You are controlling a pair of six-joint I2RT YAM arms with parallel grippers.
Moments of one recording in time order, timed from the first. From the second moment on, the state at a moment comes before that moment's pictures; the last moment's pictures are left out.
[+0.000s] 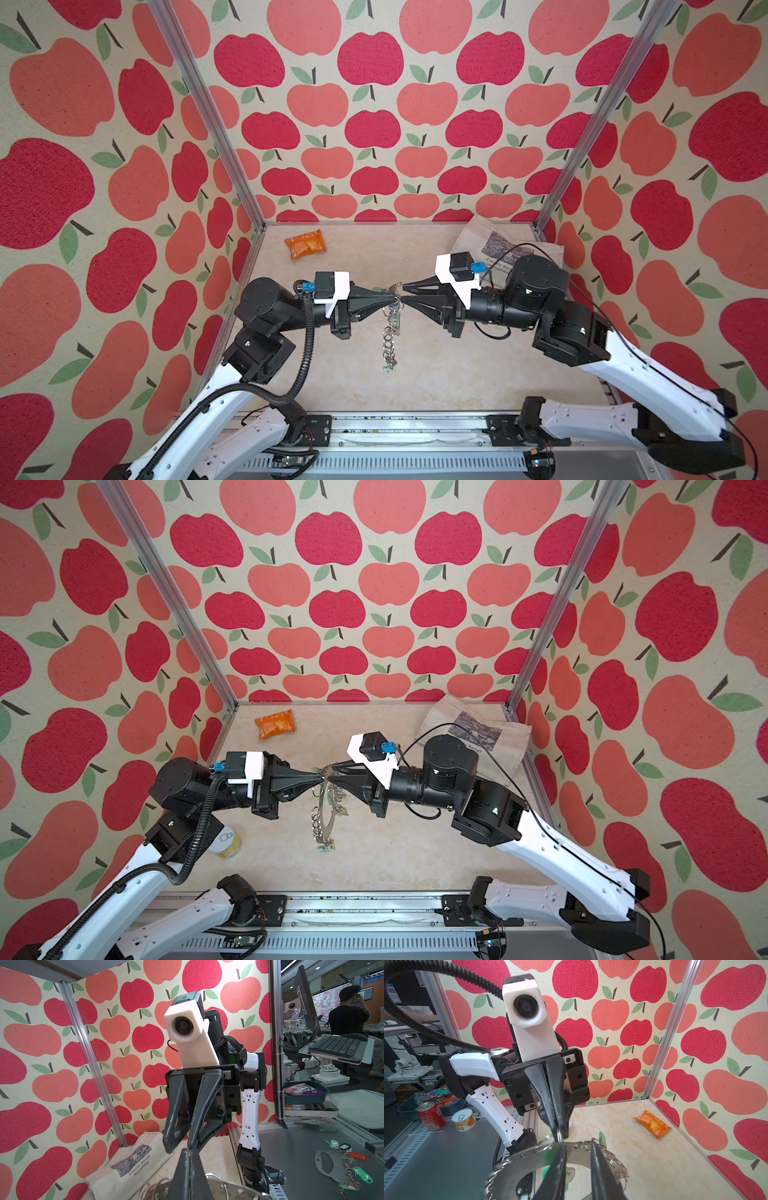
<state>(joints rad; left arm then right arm) -0.64 0.80 1.02 0.08 0.86 0.02 1.14 1.08 1.40 -0.37 -0.33 -0.08</state>
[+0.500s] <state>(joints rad) -0.64 0.79 1.02 0.06 0.87 0.02 1.14 1.08 1.40 -0.37 -0.39 -0.05</state>
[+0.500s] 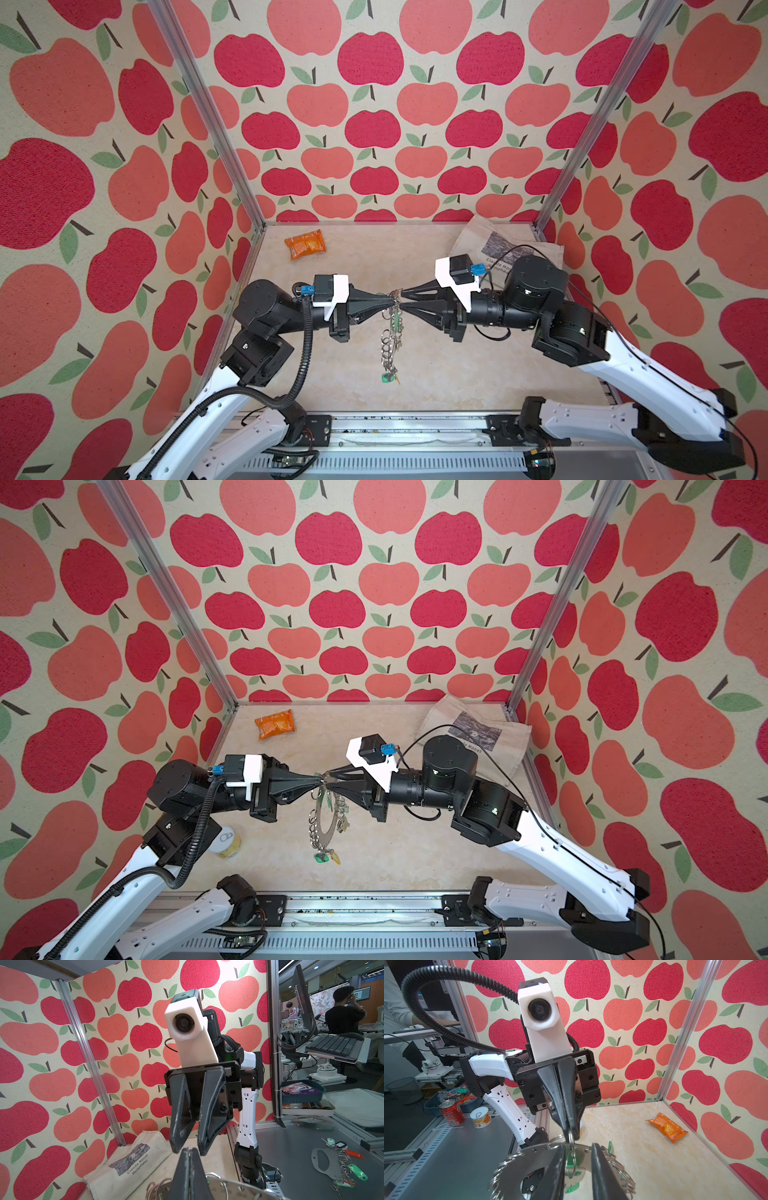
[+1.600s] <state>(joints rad) -0.64 0.79 1.02 0.06 0.85 0.01 1.12 1.12 1.40 -0.37 -0.47 -0.01</state>
